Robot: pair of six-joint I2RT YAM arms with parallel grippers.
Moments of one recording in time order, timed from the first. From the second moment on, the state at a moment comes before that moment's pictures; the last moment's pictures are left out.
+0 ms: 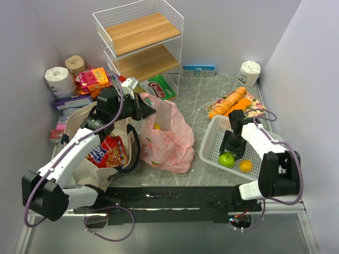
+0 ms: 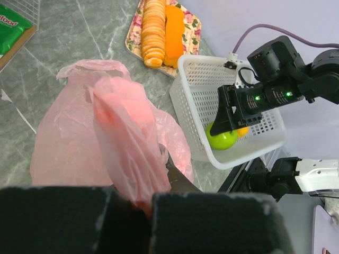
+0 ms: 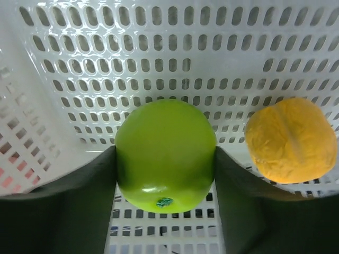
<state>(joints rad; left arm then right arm) -0.41 1.22 1.05 -0.09 0.53 -0.46 0.07 1.40 0.89 -0.97 0.06 0.48</state>
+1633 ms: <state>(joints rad) -0.47 1.19 1.06 -0.21 0.42 -0.38 0.58 1.45 1.56 -0.86 -0.18 0.51</state>
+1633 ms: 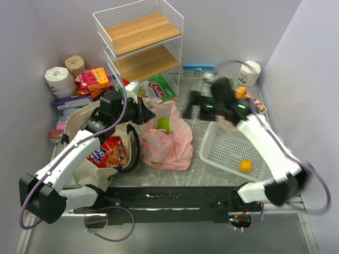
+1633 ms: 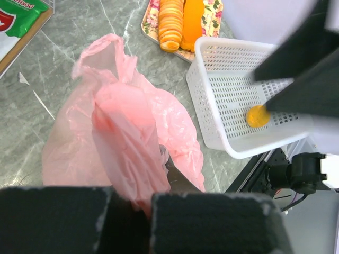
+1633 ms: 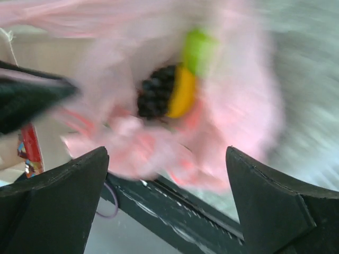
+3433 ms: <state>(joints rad) -0.48 1.10 0.96 -0.22 0.36 -0.40 0.02 1.12 1.11 -0.89 -0.10 0.55</state>
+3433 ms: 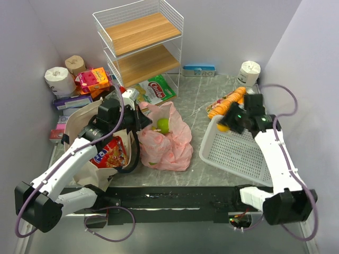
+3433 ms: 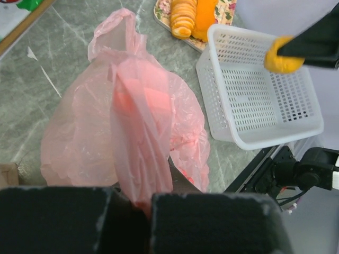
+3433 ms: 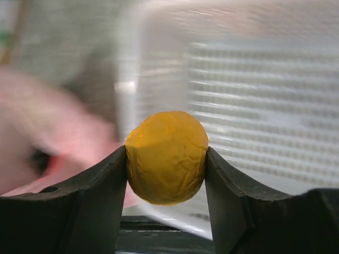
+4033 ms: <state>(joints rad) -0.48 1.13 1.01 -0.28 0.36 -0.42 0.68 1.94 1.81 -0.68 -0.24 0.73</state>
